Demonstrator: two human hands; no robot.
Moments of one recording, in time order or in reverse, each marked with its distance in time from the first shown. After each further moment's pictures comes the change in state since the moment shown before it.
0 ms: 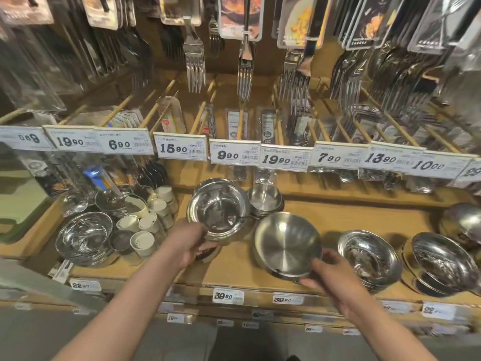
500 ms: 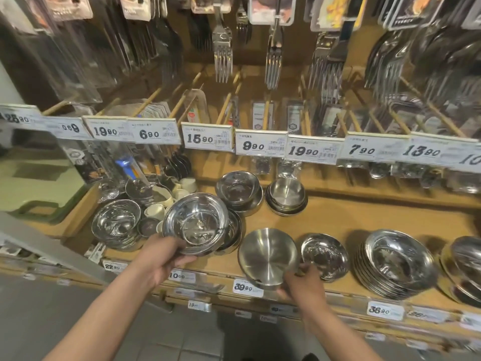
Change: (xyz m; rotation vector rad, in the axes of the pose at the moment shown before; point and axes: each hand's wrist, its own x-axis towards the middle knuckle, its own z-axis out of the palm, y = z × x) left_hand -0.041 -0.012 -0.081 -0.095 0.203 -0.075; right_hand 0.017 0.081 0.077 -0.206 0.108 0.033
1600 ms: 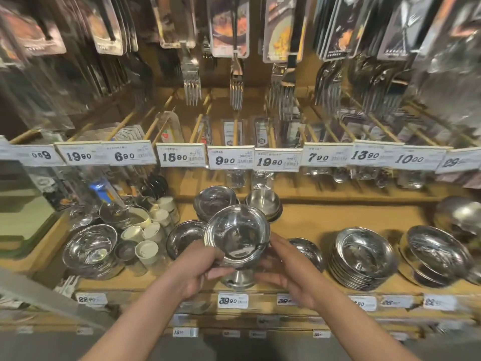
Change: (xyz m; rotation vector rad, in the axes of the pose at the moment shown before) left_hand -0.019 -0.012 0.085 0.160 -0.380 -0.077; right_hand -0.038 -0.084 -0.027 0.319 -0.601 -0.109
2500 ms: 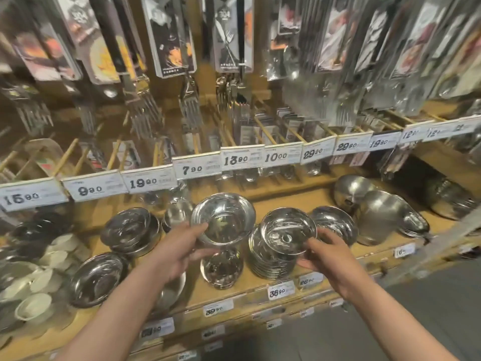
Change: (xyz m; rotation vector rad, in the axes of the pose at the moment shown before) left_hand 0.017 0.025 0.174 0.144 -0.126 0.111; right_hand -0.128 -0.066 -0.194 0.016 0.676 -0.153
